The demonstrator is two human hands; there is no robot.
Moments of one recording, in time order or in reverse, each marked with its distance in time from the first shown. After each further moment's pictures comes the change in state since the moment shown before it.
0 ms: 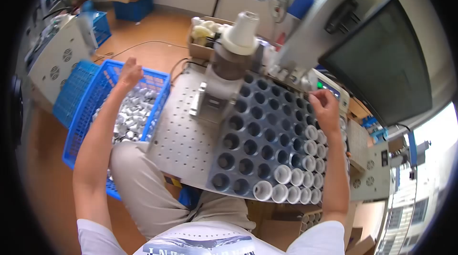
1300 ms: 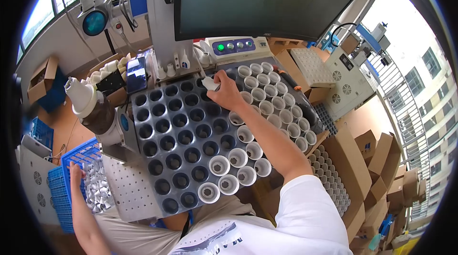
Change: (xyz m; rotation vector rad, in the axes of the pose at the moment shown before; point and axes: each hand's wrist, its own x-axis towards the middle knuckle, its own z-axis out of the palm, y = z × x) left_hand -0.008 -0.134 0.054 -0.574 -0.349 -0.561; right_hand -0.028 0.103 0.015 -0.109 0.201 0.134
